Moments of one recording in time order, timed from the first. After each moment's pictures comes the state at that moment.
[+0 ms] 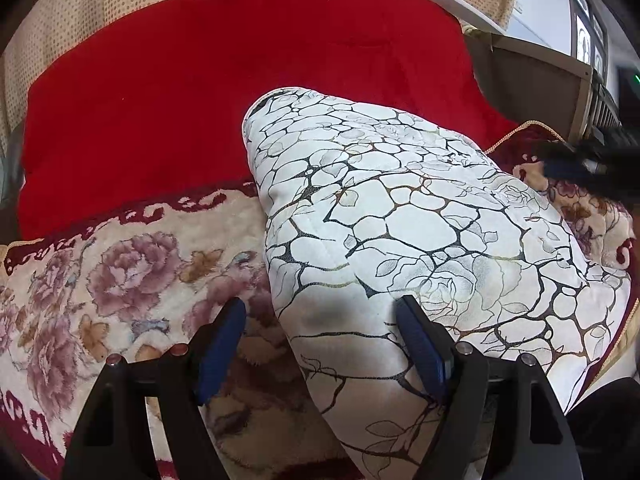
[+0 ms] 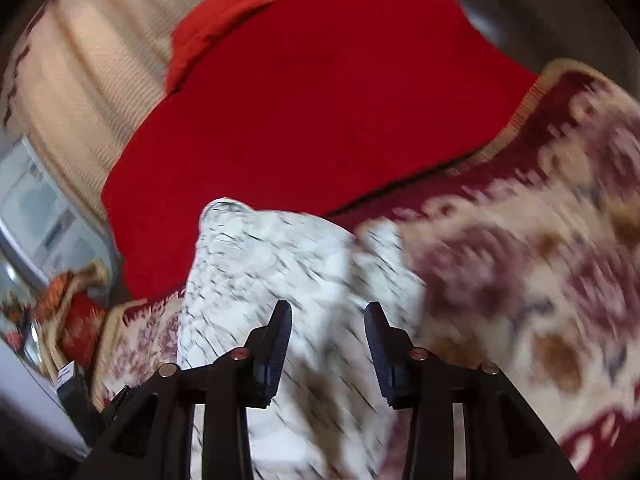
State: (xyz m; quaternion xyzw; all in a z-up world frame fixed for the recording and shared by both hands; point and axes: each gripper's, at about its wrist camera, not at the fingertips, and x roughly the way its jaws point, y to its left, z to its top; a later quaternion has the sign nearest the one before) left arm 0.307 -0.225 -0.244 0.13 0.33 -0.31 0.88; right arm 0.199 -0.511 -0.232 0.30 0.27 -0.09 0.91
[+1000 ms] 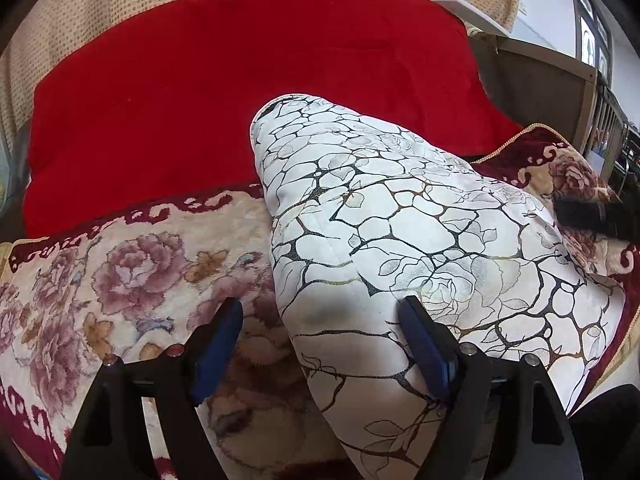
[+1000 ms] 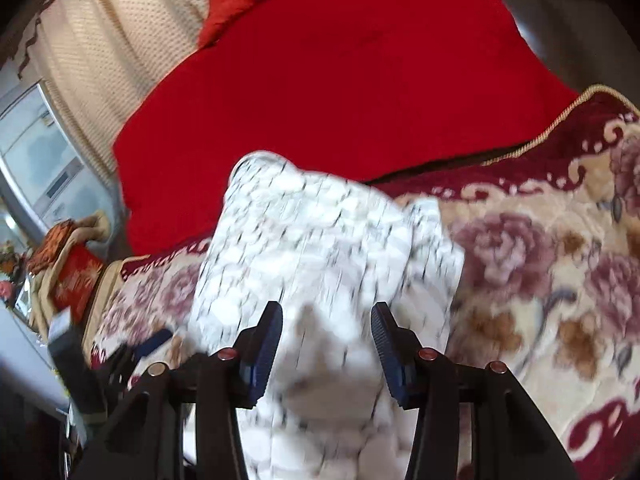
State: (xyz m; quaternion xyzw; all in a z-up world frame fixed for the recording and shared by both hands) left arm 0.306 -0.223 -0.243 0.13 0.33 -0.30 0.89; right arm 0.184 -0.449 -0.244 0.26 0.31 -0.07 0.91
